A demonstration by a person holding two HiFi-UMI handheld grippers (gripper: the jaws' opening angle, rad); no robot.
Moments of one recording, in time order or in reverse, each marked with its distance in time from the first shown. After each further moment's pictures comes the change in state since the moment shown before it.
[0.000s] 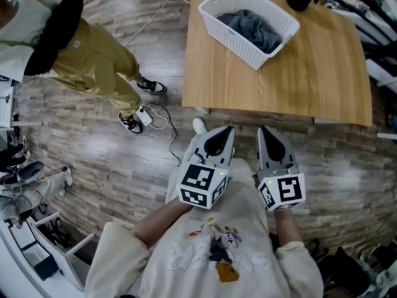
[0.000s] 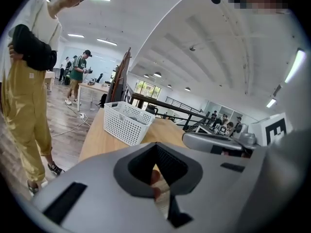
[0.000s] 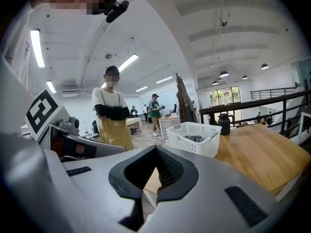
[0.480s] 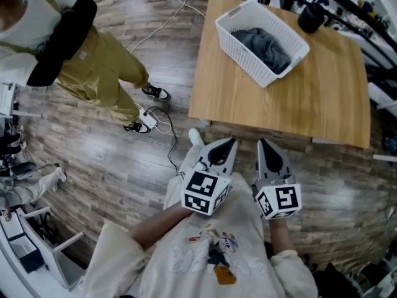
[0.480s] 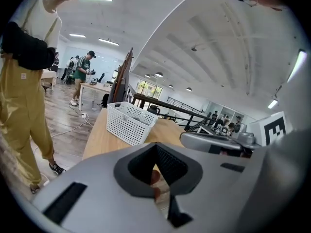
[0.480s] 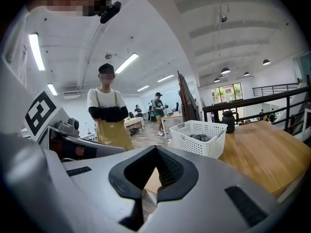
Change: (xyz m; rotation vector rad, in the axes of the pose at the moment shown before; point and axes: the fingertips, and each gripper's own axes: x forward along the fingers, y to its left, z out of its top) left arm -0.007 0.016 0.005 0.000 0.012 0.007; right arm 0.019 0.015 0.000 0.032 0.015 0.025
